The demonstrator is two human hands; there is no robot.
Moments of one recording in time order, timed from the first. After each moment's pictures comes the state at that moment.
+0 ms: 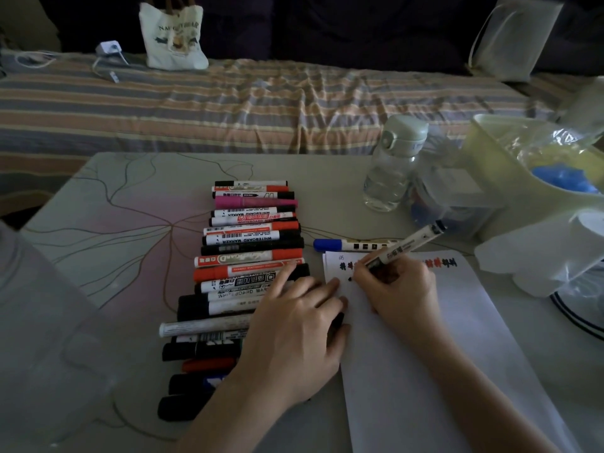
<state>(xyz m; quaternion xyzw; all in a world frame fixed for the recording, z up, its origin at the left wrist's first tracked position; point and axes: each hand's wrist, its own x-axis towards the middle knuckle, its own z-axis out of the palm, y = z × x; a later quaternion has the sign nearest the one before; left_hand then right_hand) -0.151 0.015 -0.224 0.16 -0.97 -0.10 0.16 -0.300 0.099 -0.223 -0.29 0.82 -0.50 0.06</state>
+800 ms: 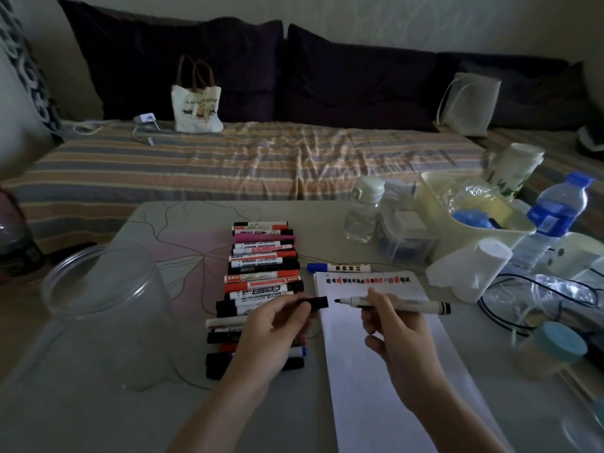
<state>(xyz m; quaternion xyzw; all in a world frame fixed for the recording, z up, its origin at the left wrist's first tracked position) -0.088 0.057 -0.152 0.32 -0.64 -0.66 0.23 -0.209 0.178 -0.139 -0.11 0.62 -0.72 0.27</state>
